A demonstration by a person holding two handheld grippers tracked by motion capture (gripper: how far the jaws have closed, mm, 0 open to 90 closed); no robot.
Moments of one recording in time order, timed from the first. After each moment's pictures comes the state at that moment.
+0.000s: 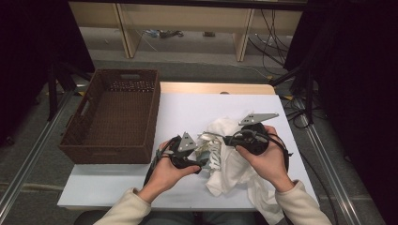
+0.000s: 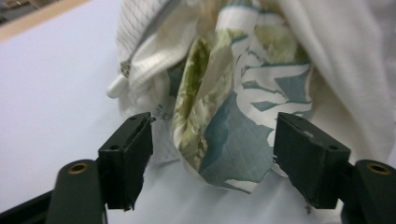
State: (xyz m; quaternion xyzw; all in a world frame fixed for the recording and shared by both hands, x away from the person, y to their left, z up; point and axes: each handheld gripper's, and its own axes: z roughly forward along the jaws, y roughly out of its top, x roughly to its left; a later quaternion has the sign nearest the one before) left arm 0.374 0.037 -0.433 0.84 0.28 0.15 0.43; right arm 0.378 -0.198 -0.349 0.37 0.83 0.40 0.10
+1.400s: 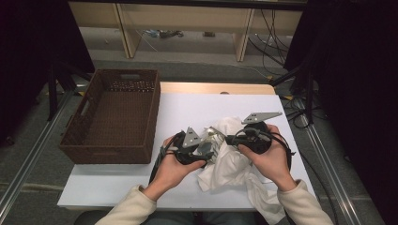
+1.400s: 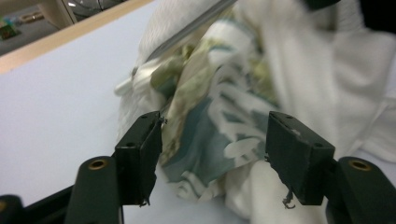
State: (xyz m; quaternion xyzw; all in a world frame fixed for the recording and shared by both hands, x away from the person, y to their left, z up) left arm 0.378 0.027 -0.418 0.82 0.30 0.16 0.45; right arm 0.379 -0.205 -0.345 0.37 0.83 0.40 0.09
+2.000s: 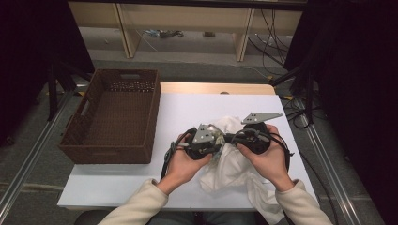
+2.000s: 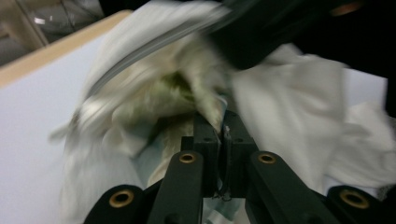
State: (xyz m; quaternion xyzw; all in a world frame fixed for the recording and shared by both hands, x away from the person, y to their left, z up) left arm 0.365 -0.006 -0.389 0.82 0.25 0.14 0.49; right arm 0.380 -0.202 -0.345 0.34 0.83 0.43 0.11
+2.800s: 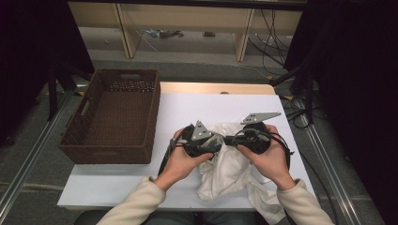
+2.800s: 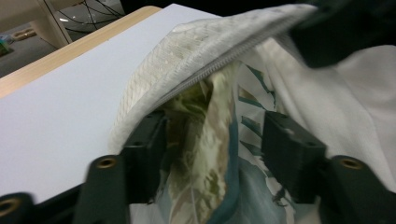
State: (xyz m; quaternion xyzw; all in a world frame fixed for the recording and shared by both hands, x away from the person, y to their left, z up) left arm 0.387 0.009 -0.406 0.82 0.27 0.17 0.47; right arm 0.383 -0.204 -0.350 0.35 0.83 0.42 0.07
